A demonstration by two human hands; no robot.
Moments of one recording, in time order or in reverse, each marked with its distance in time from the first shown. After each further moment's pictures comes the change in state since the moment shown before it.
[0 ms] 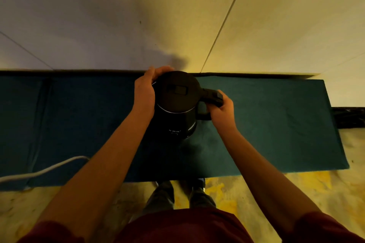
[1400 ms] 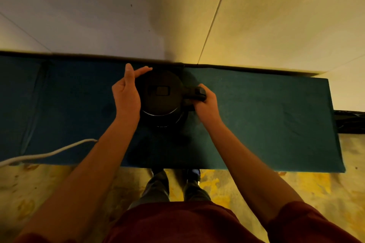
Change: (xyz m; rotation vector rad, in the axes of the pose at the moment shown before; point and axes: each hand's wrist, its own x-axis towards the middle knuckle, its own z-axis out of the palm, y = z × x) left_hand -0.053 -0.020 0.002 0.132 0.353 0.113; right_hand -0.001 0.012 0.005 0.141 -0.184 0.038
